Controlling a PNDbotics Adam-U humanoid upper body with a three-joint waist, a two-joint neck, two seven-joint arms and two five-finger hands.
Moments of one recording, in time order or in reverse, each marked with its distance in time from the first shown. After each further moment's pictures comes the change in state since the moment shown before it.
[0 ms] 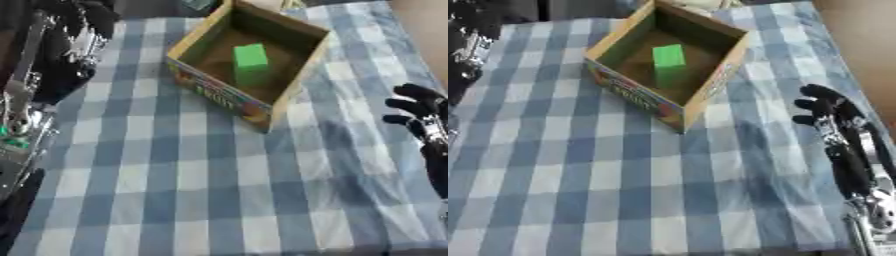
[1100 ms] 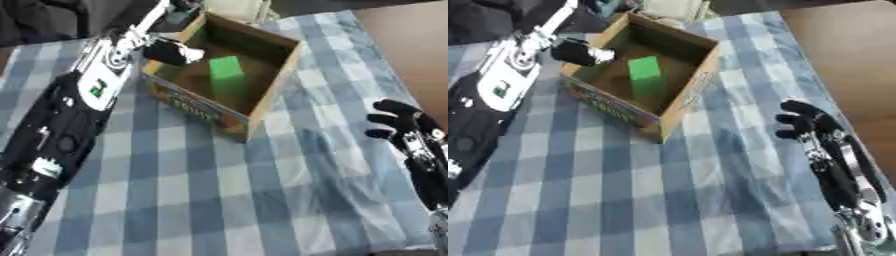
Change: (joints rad) left arm -0.579 0.055 -0.133 0.541 -0.460 -0.064 -0.110; right arm 0.003 -0.002 0.034 0.000 -0.006 -0.004 0.043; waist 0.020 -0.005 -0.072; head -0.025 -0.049
